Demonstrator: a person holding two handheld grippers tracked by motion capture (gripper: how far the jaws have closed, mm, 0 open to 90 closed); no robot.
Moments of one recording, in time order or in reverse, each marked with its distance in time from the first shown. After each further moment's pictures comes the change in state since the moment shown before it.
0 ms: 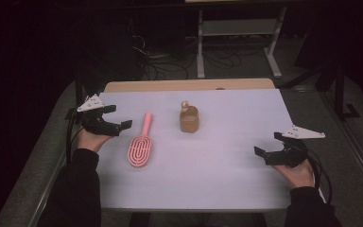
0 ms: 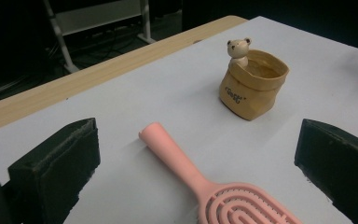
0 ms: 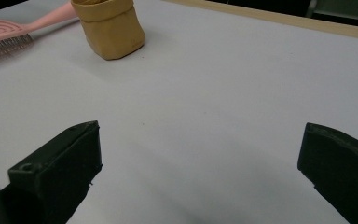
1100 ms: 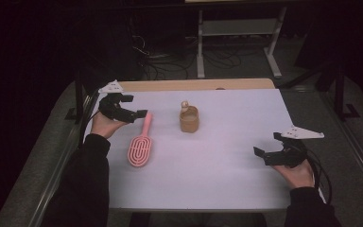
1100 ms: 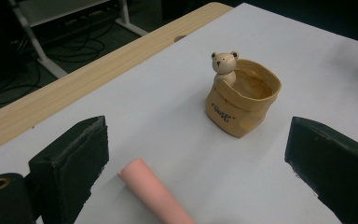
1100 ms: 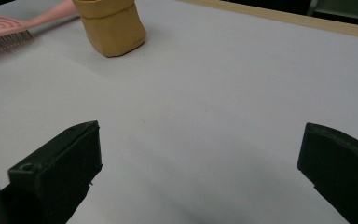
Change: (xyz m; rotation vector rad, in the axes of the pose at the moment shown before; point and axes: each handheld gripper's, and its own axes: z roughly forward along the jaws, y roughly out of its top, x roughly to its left) left arm -0.003 0.046 0.047 0.095 -0.082 0.049; right arm 0.001 0.000 0.000 0.007 -0.001 -0.005
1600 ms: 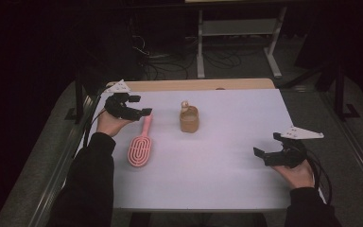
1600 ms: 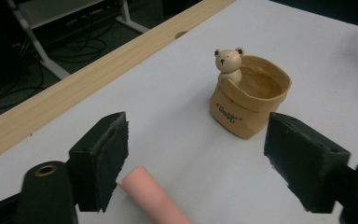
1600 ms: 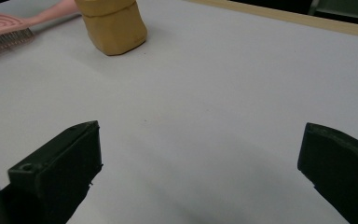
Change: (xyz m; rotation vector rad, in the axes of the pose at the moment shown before) left arm 0.000 0.001 0.014 0.010 0.011 0.039; right arm 0.001 0.000 0.001 0.006 0.003 -0.008
